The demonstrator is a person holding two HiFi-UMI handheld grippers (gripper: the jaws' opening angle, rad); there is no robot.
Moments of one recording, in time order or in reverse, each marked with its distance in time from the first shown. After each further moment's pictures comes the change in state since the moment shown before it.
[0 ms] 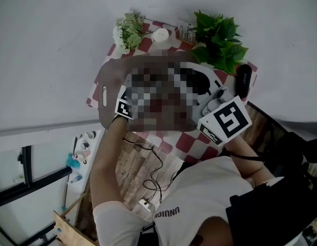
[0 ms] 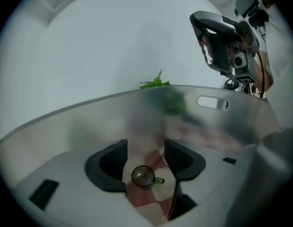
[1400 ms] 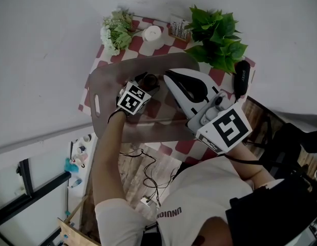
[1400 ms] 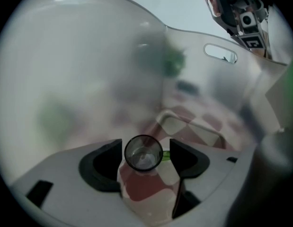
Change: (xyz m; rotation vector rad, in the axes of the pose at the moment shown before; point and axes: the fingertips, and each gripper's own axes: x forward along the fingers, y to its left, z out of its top) left arm 0.064 -0.006 -0.092 0.074 0.279 -0.186; right arm 0.012 -0.008 -0.023 0.047 0.044 -0.016
